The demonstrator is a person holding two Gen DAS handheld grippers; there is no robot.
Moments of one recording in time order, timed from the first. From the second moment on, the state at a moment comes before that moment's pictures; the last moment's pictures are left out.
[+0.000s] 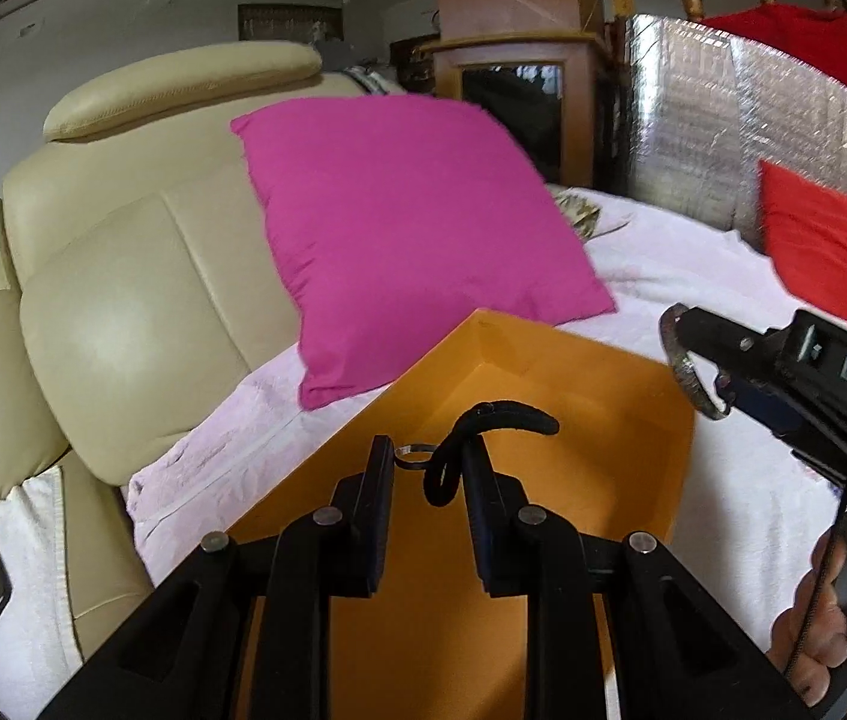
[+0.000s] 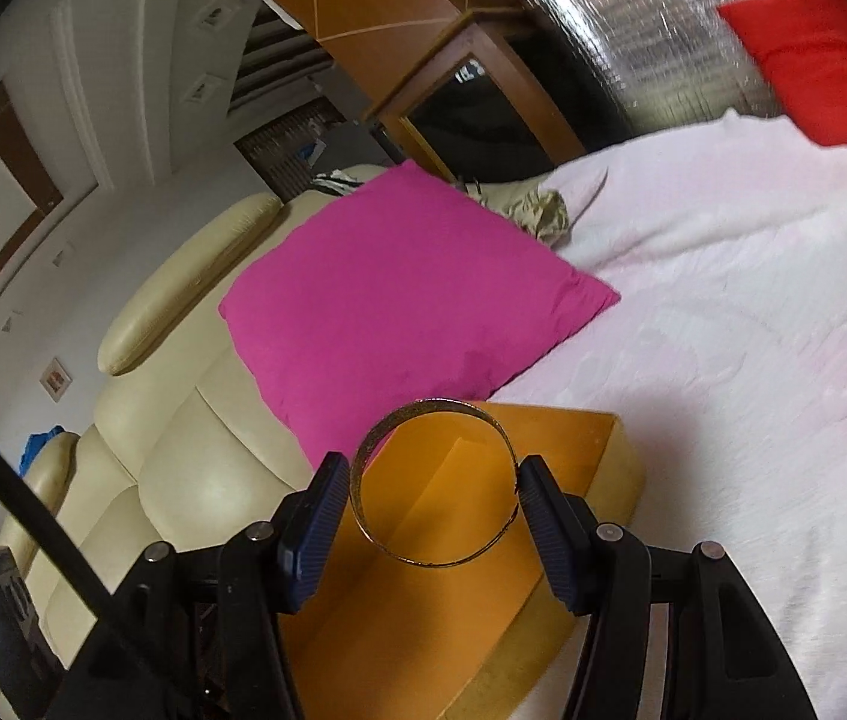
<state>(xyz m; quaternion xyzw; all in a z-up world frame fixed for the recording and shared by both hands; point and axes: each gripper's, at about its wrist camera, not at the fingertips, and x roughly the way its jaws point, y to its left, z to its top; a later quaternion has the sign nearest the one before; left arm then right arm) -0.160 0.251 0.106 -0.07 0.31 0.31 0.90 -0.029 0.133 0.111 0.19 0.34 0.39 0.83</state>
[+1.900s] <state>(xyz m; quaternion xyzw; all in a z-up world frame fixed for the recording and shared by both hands) -0.023 -0.016 0.036 0.06 0.45 0.10 0.88 -0.034 -0.288 0.087 0.30 0.43 0.00 0.85</state>
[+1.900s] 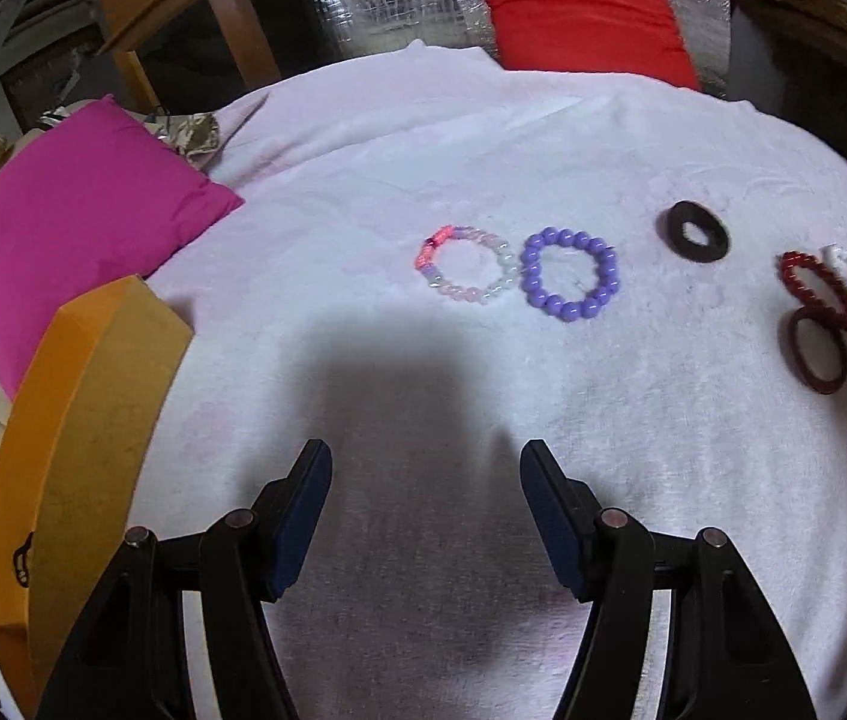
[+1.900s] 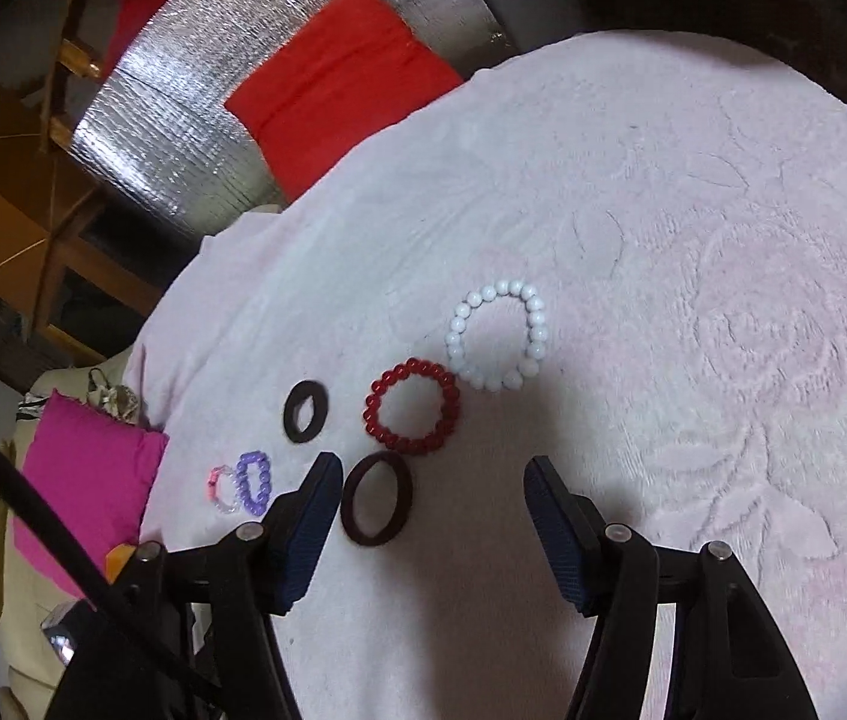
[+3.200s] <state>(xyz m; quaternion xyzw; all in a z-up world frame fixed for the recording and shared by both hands) -0.009 -0.118 0.056 0.05 0.41 -0.12 0.90 -0.002 -0.303 0.088 0.14 0.39 -0.08 0.91</state>
